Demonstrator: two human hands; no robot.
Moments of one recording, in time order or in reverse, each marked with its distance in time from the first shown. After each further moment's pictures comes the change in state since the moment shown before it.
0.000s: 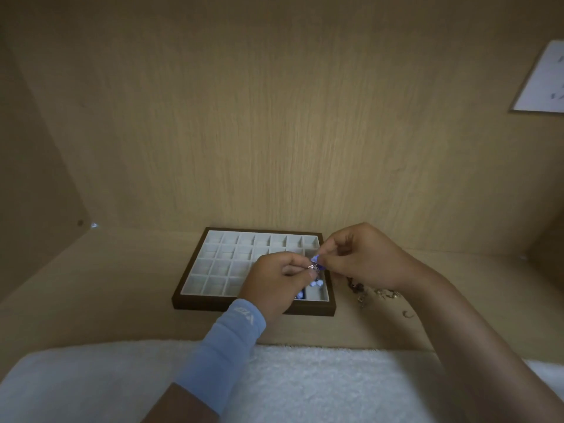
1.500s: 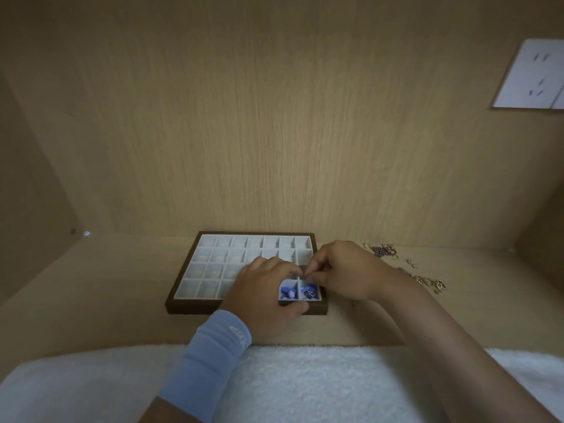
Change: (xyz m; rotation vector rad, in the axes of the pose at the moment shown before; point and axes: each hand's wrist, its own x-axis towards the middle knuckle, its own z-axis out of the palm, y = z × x) left_hand -0.005 -0.020 -0.010 0.785 -0.072 0.369; right_hand 0.012 0.026 0.019 -0.342 -0.092 0.042
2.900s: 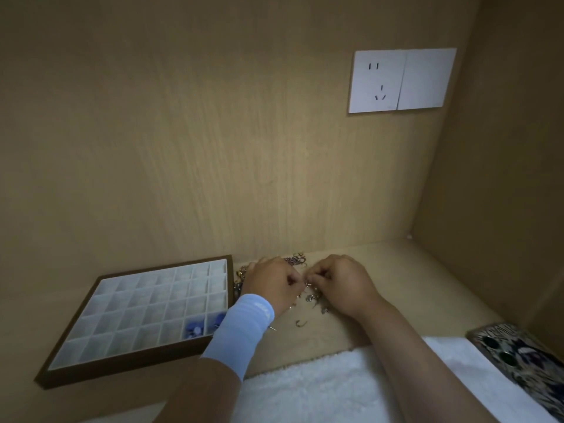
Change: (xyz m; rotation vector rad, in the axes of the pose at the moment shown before) left_hand 0.120 0.124 0.095 0.018 -0.094 -0.023; right_hand -0.060 0.157 -0.018 0.024 0.481 0.286
